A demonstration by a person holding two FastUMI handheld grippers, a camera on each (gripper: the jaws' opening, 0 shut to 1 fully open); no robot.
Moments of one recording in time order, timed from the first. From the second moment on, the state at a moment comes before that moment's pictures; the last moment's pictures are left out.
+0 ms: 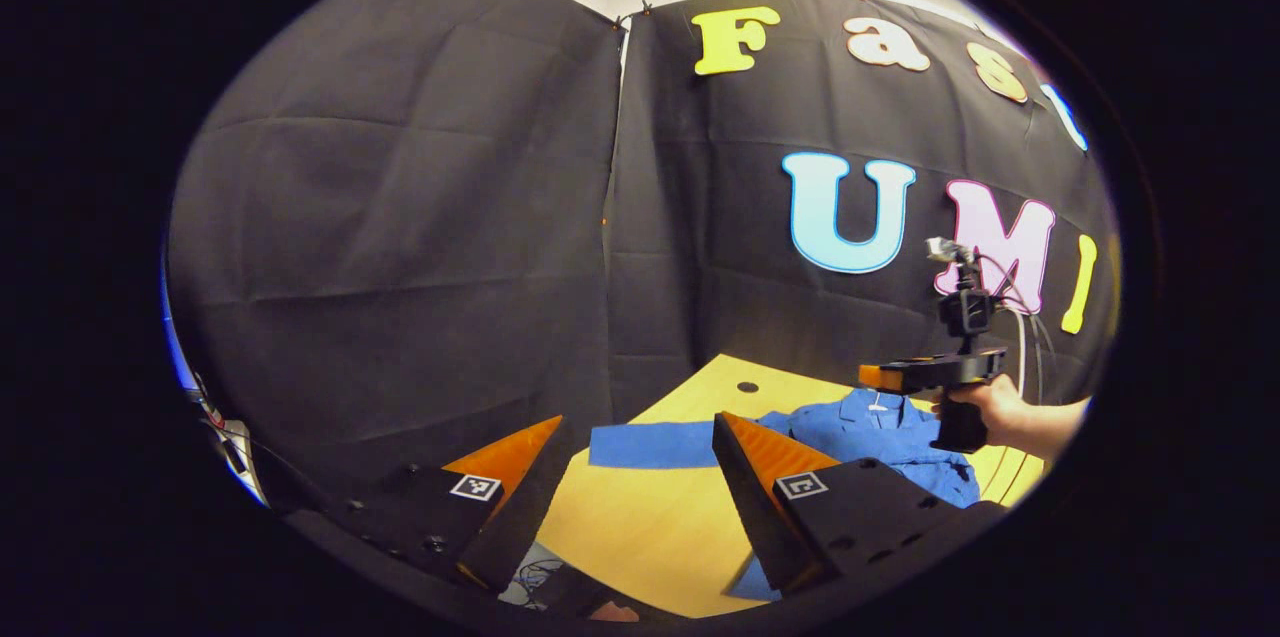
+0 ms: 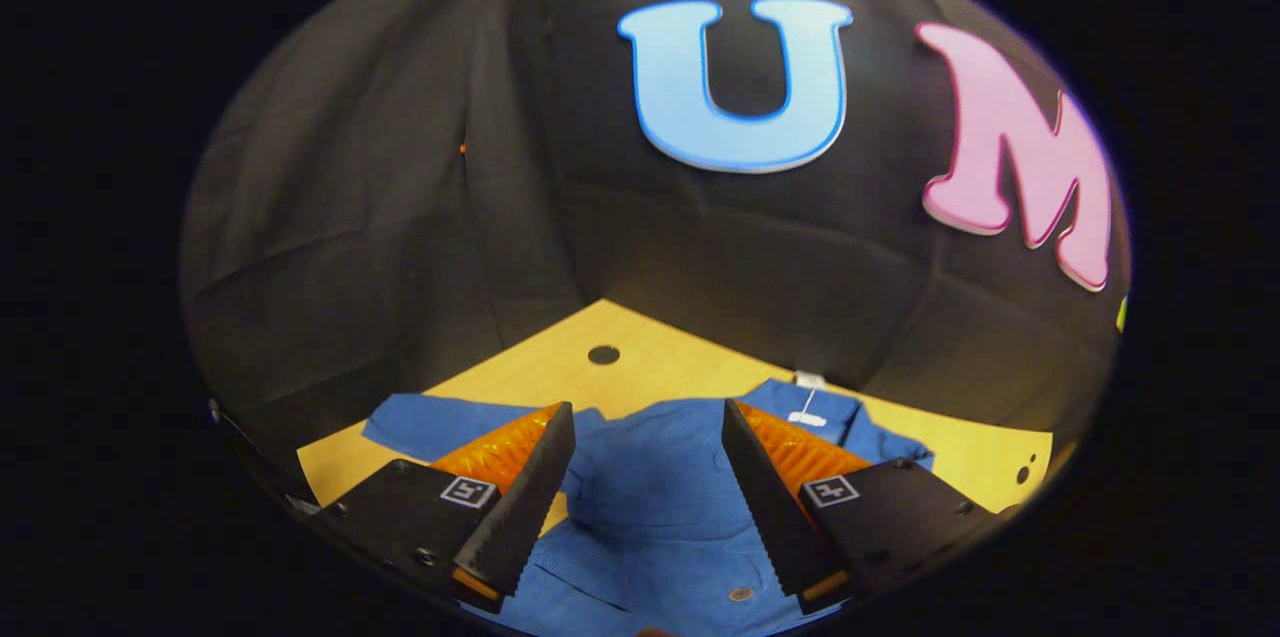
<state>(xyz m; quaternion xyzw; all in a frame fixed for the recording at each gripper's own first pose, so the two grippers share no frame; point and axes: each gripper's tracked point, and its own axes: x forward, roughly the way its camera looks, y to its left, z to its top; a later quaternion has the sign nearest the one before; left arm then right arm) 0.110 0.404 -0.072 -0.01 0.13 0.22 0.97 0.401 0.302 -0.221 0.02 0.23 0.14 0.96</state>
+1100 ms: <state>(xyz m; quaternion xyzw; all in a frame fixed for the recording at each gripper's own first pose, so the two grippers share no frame) 0.304 0.571 -0.298 -0.05 0.38 0.24 0.89 0.181 0.043 -0.161 0.01 0.19 -0.04 0.98</state>
